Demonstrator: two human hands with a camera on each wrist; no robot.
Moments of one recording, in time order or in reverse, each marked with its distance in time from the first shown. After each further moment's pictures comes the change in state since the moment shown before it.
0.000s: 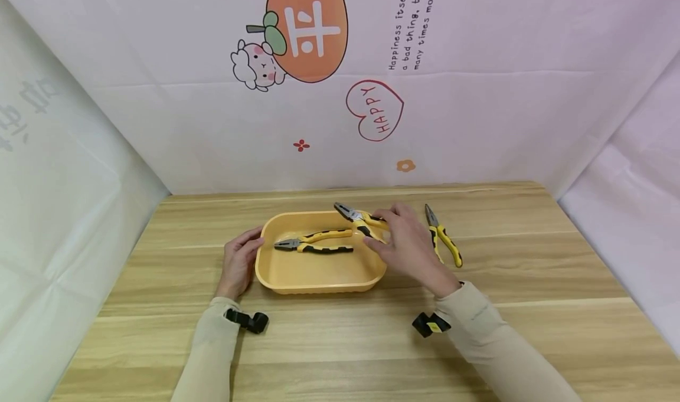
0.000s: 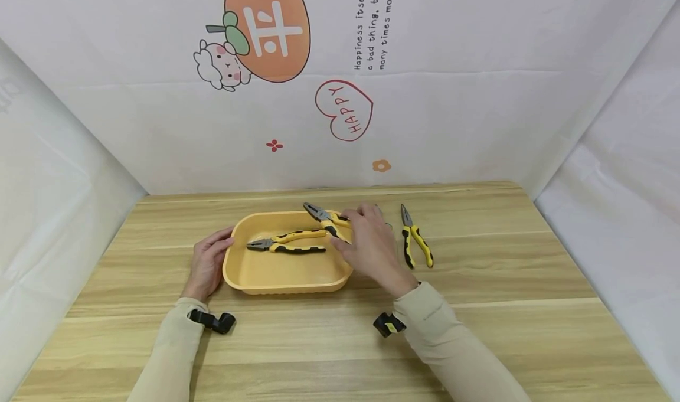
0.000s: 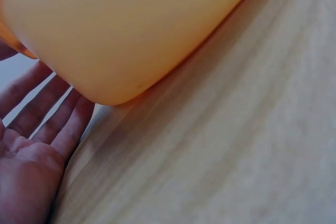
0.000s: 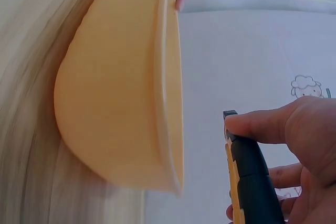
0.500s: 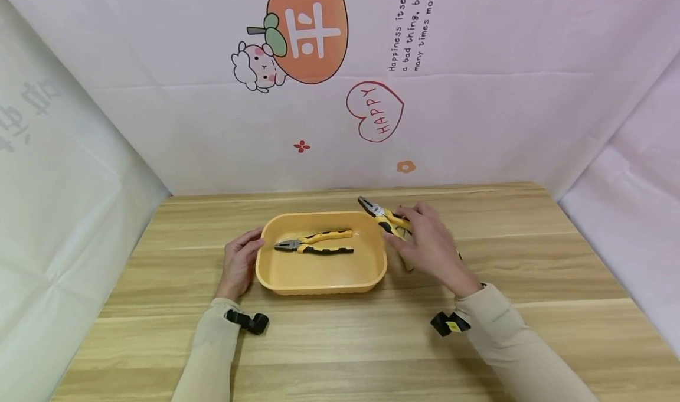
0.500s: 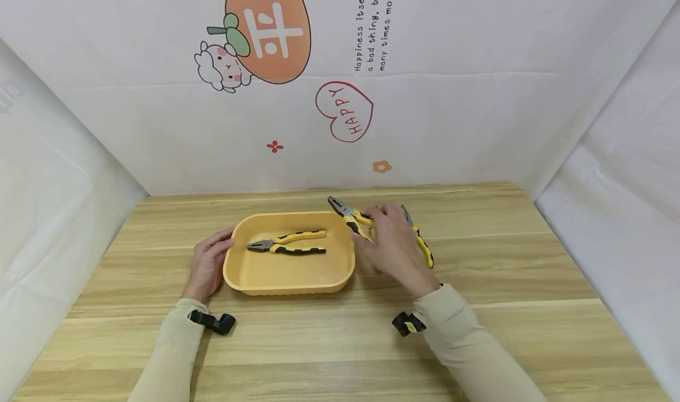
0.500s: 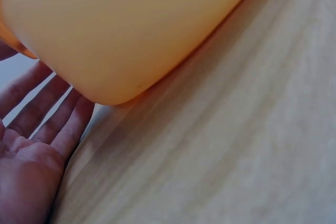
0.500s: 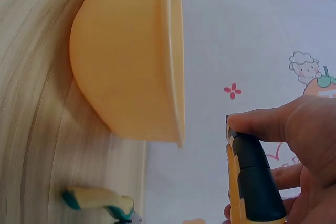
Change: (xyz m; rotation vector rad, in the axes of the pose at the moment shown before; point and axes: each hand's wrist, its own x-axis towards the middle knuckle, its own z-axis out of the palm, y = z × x) left_hand 0.000 0.001 0.000 0.007 -0.001 -0.001; right_hand -0.006 0.025 -0.017 -0.011 -0.011 0.107
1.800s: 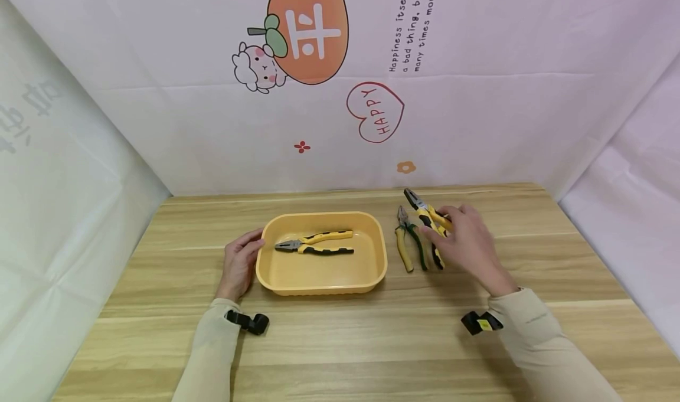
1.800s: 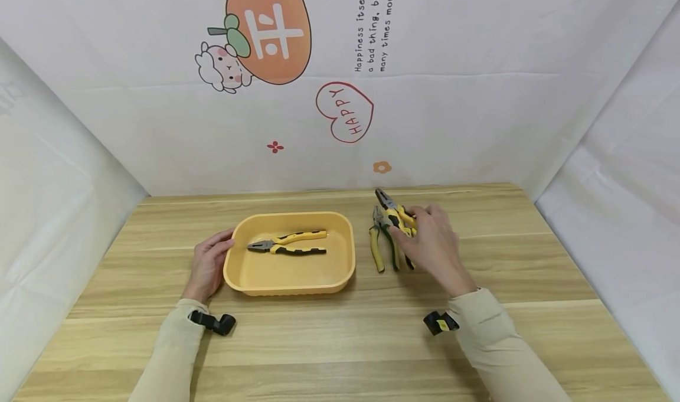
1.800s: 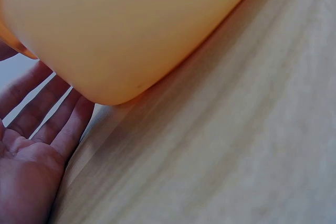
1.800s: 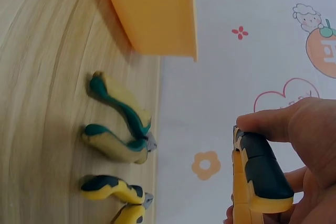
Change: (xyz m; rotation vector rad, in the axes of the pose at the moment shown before) left_hand 0.000 -0.001 0.000 -0.007 -0.007 0.020; right_hand -0.013 0.054 -0.026 -0.021 0.074 0.100
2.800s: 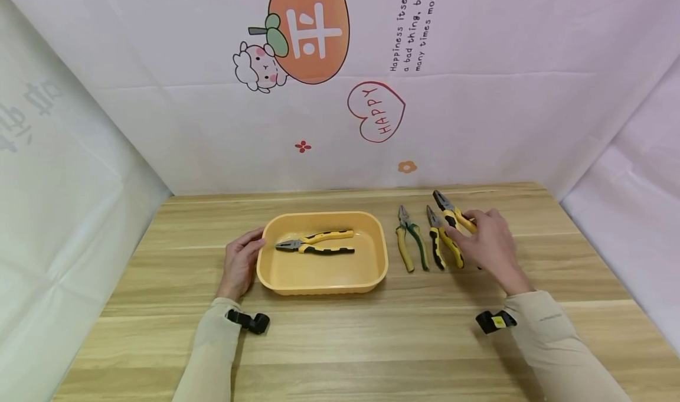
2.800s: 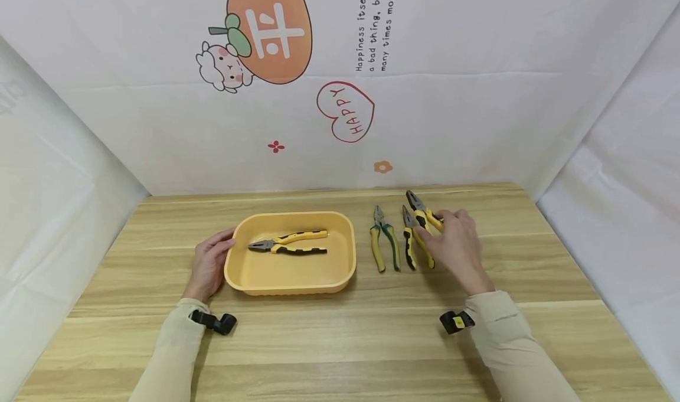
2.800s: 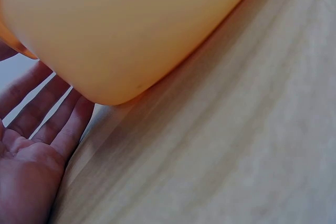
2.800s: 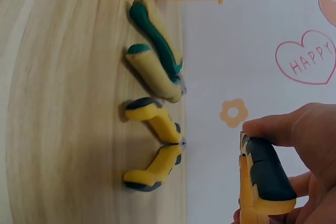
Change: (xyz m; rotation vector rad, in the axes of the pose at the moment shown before) left_hand 0.000 0.001 0.000 0.021 0.002 -0.009; right_hand -0.001 0.048 -0.002 -0.033 0.035 0.095
